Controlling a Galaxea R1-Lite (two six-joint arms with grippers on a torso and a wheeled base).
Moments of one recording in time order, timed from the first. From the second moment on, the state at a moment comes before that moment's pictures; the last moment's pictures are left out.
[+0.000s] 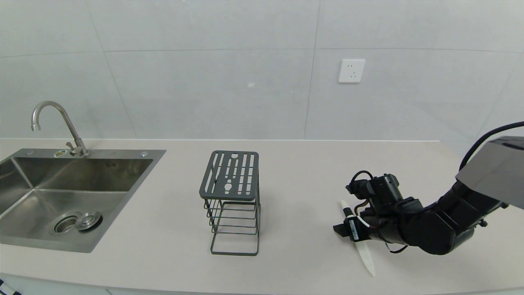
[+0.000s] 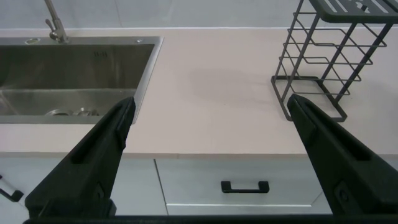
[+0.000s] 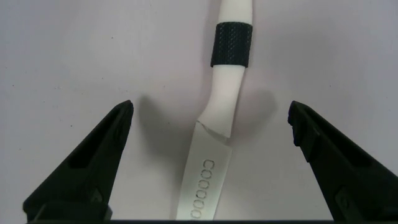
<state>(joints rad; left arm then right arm) 0.00 0.00 0.00 0.00 -0.03 0.01 0.39 2.15 -0.70 -0.51 -0.13 0.14</state>
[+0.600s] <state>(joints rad) 0.00 0.00 0.00 0.00 -0.03 0.01 0.39 2.17 -0.69 -0.51 -0.13 0.14</state>
